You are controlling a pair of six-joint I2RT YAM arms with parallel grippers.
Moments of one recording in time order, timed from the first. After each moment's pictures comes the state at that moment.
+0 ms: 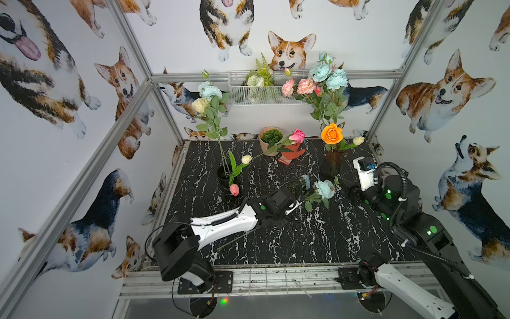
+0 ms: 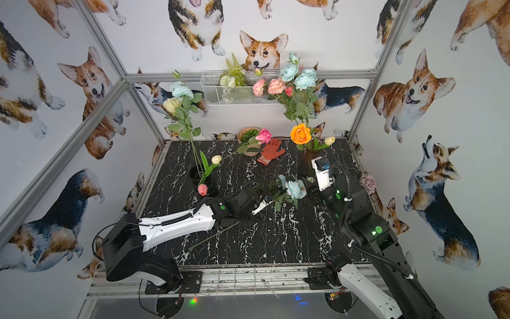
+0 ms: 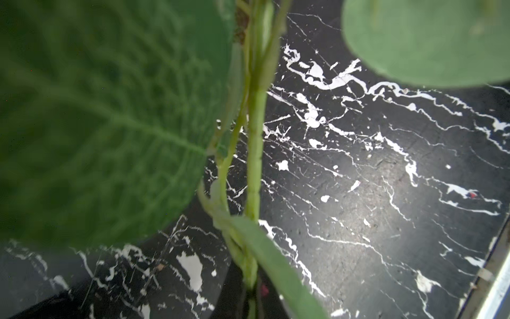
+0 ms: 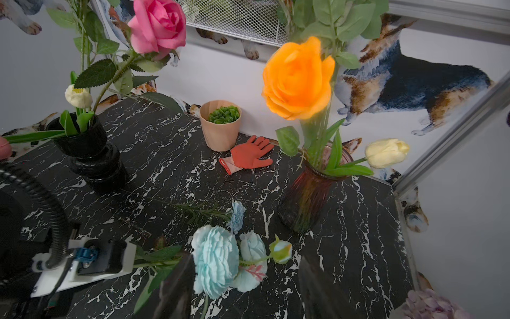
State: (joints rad) left arm -1.01 1.55 1.03 -0.43 -0.10 0.15; right arm 0.51 0.70 1.04 -0.67 0.10 -0.05
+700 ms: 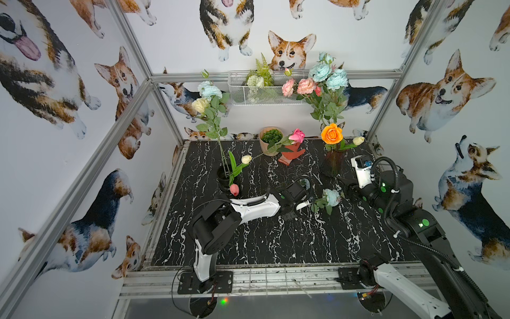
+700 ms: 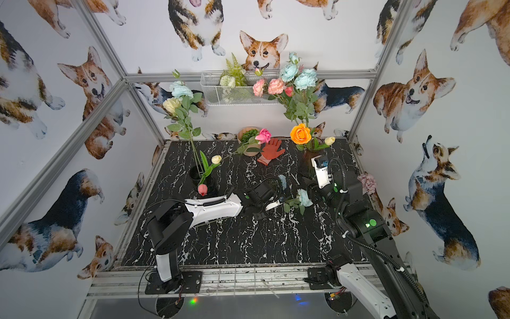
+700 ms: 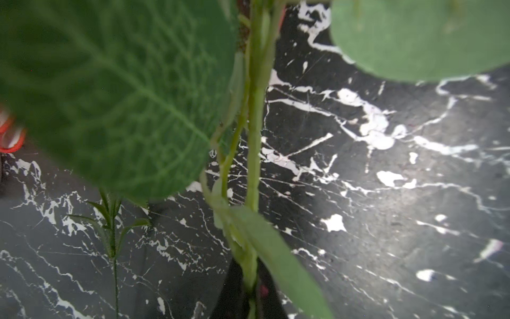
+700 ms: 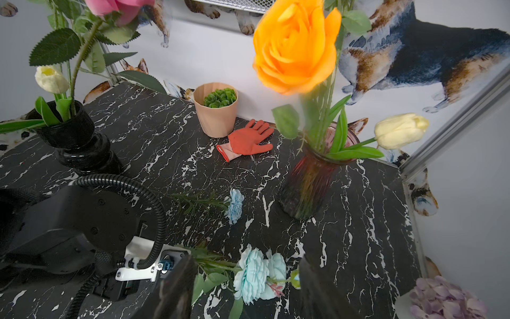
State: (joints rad) left arm -0.98 1.90 1.26 -0.45 -0.17 0.44; right arm 0.41 0.74 1.02 -0.67 0.00 -0.05
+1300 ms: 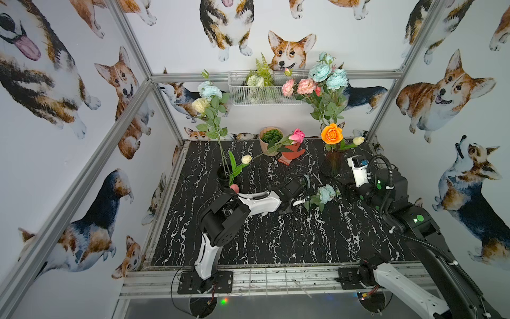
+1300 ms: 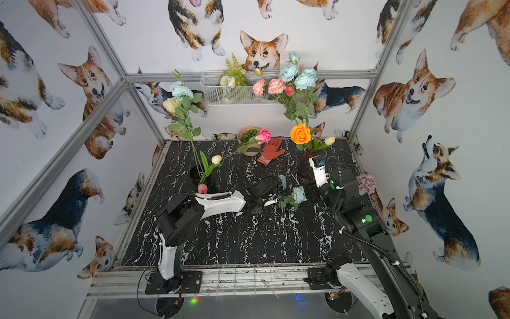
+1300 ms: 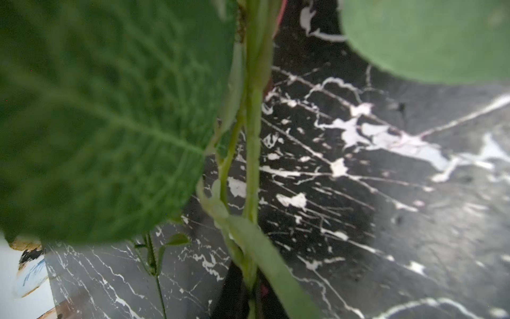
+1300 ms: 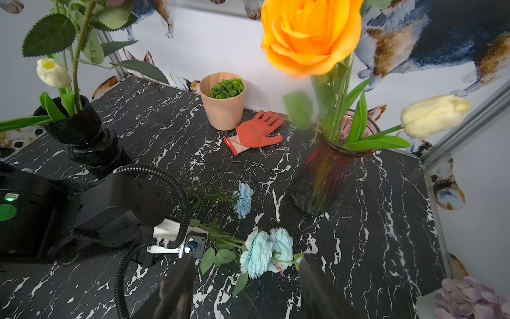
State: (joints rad) left arm -0.92 2.00 1.28 -0.37 -0.29 0.62; right arm 0.40 0.78 1.01 -0.66 -0.04 -0.02
